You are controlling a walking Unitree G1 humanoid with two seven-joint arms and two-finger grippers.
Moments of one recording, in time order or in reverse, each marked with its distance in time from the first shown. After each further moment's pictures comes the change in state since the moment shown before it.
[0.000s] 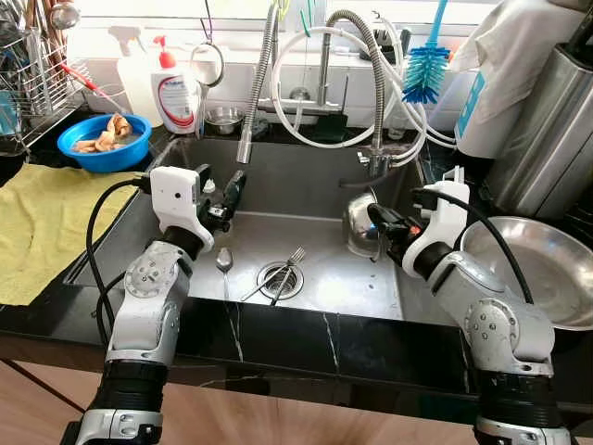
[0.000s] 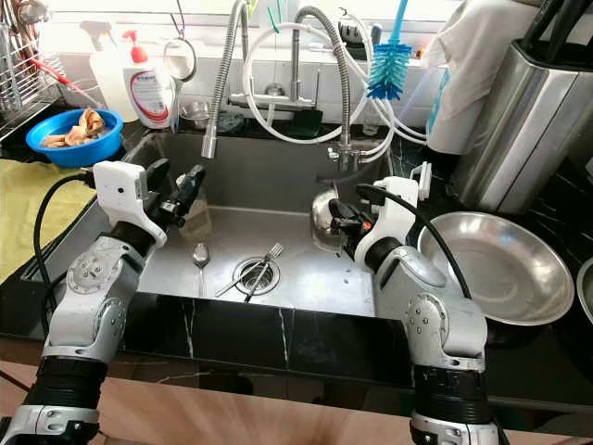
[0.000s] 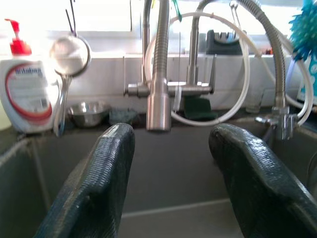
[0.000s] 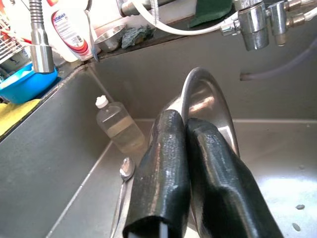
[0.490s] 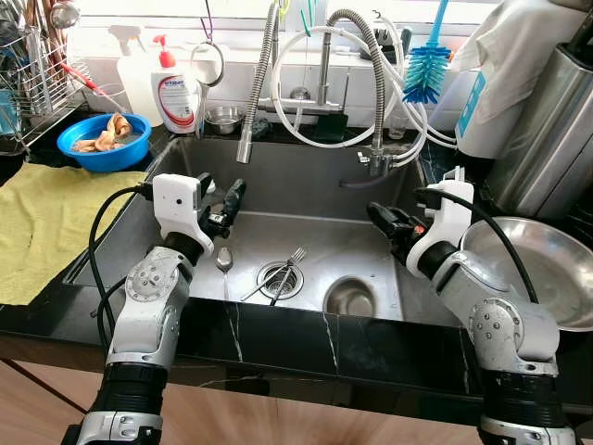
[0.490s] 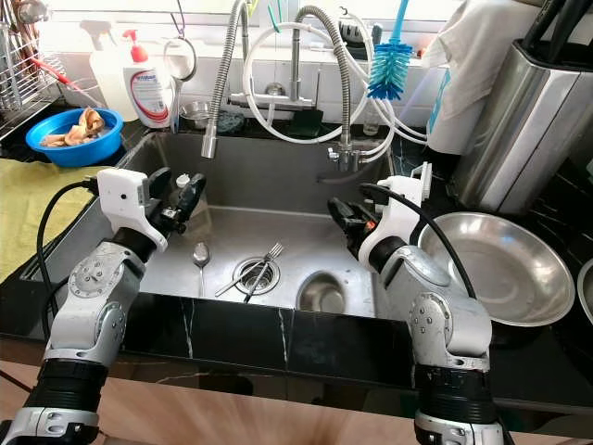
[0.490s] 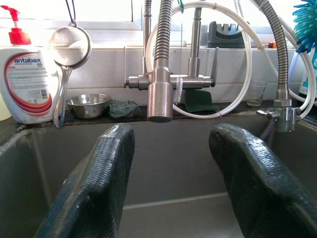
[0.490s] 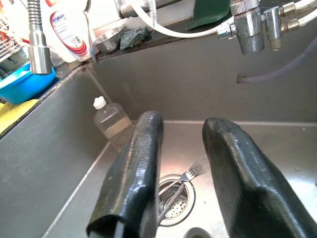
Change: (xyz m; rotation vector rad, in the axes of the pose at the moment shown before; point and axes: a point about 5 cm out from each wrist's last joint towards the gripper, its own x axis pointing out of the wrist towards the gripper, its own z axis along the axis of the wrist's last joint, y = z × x) left arm -0.002 0.000 -0.003 -0.002 0.009 0.000; right arm -0.001 -0.002 0.002 -0.011 -0.007 -0.004
